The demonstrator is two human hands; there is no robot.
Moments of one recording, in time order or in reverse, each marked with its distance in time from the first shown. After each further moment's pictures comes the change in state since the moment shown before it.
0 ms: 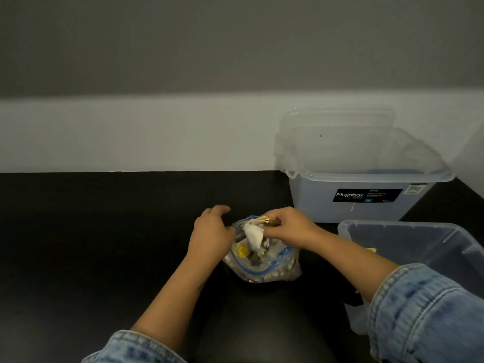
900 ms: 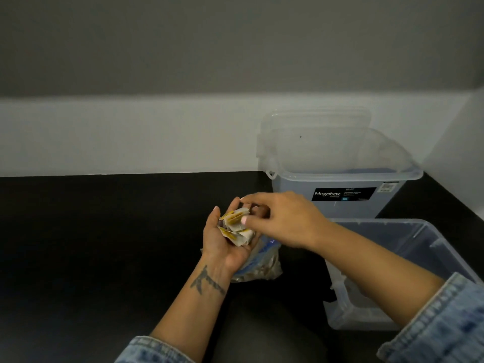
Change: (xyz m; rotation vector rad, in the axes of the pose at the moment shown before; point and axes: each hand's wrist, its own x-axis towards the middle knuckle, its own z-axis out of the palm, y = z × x) left_hand -0.024 0.052 0.032 -1.899 -0.395 -0.586; right_hand -0.064 -0.069 -0.034 -0.482 0.208 -0.112
